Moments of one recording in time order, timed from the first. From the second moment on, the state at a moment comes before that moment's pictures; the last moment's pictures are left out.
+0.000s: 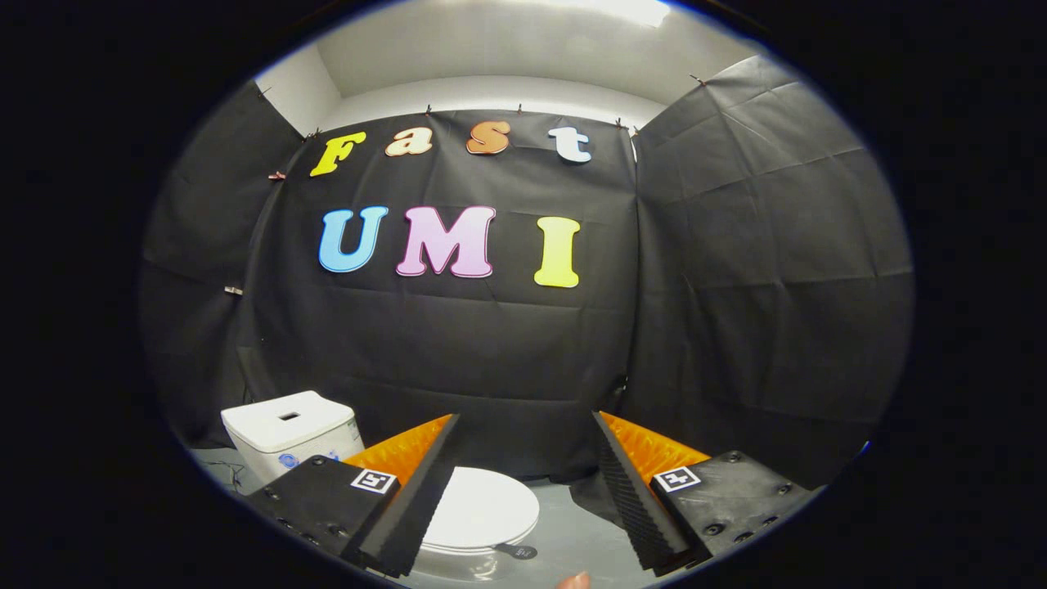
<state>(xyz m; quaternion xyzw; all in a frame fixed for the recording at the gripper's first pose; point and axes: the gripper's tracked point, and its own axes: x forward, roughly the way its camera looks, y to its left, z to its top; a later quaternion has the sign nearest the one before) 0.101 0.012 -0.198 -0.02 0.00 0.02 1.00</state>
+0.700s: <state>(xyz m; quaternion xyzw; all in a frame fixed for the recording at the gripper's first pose) 0.153 -0.013 -0.372 0.06 0.13 0.04 0.99</state>
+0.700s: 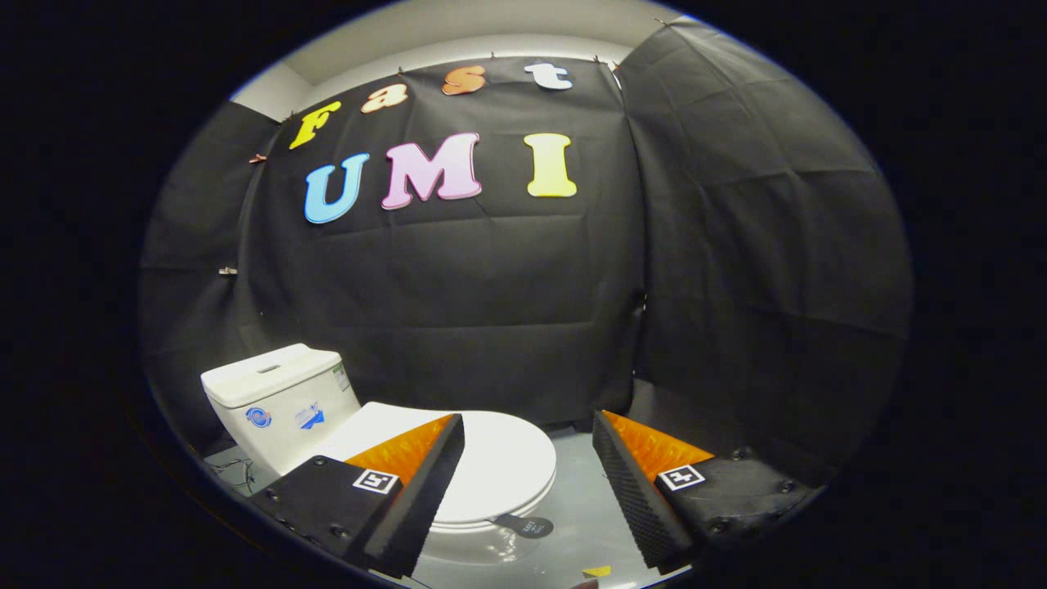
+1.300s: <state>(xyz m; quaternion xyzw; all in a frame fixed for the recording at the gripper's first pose) 0.155 -0.043 -0.494 0.27 0.29 -0.01 0.92</state>
